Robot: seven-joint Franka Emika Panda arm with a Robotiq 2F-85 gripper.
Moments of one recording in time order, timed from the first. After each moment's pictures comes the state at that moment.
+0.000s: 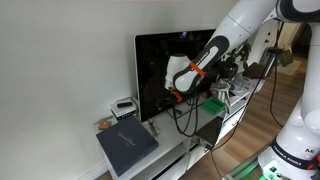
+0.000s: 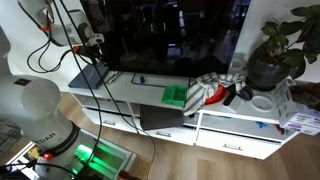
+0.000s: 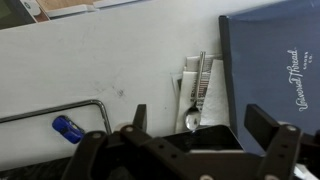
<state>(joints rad) 0.31 0.30 0.19 -2.29 -0.05 2.72 0.54</state>
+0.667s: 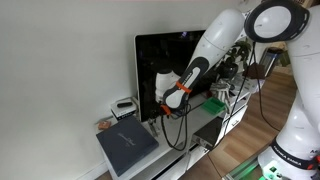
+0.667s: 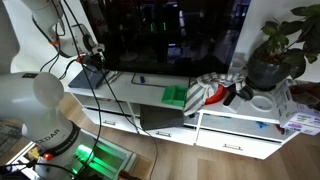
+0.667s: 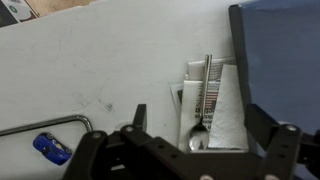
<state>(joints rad) 0.55 0.54 0.00 -2.12 -0.14 2.73 0.73</state>
